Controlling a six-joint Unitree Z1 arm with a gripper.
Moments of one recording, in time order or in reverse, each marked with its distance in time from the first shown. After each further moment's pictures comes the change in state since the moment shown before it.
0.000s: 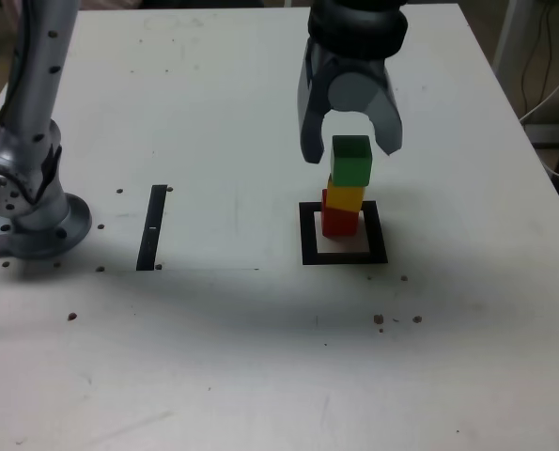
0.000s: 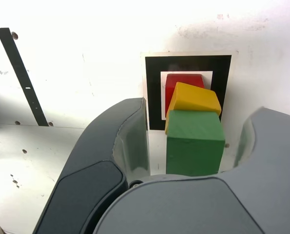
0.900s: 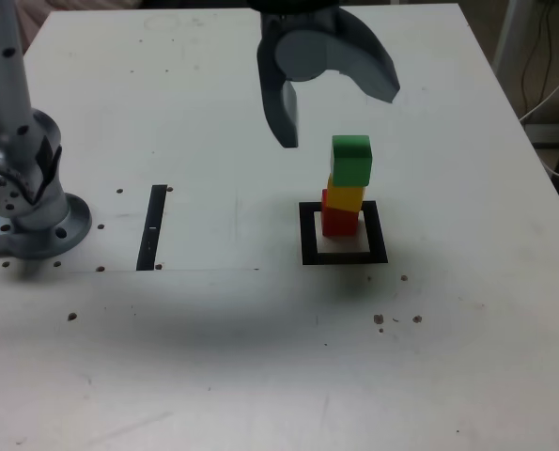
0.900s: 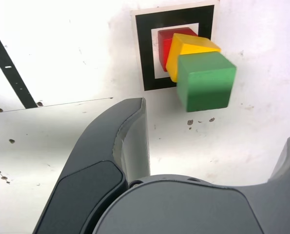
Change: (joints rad) arm -0.001 -0.307 0.264 -0.203 -0.111 0.039
